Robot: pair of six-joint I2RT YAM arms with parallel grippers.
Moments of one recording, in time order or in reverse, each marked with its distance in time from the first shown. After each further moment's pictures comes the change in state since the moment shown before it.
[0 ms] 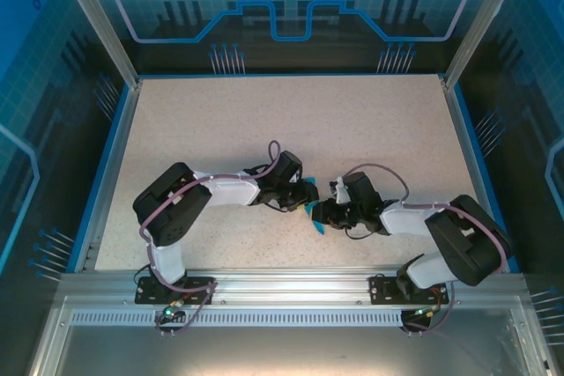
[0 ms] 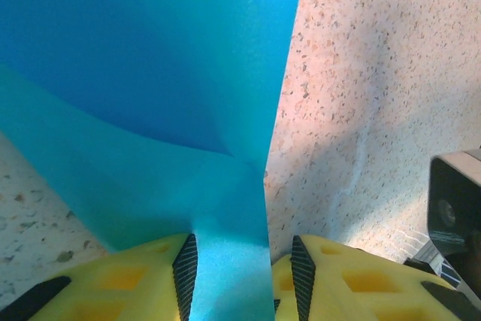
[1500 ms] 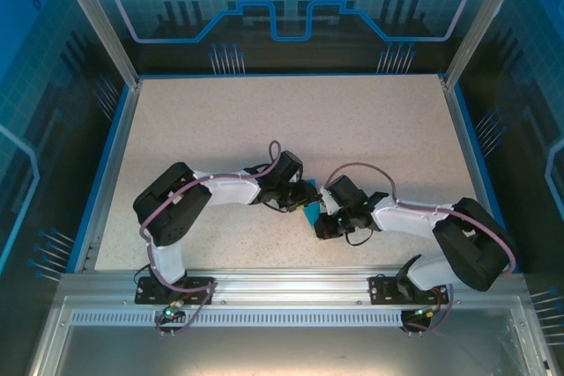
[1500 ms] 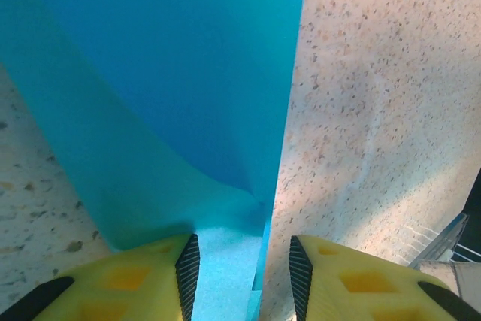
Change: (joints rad) left arm 0.000 0.002 0.014 -0.042 0.010 0.013; right arm 0.156 -0.008 0.154 -0.425 0.145 -0.298
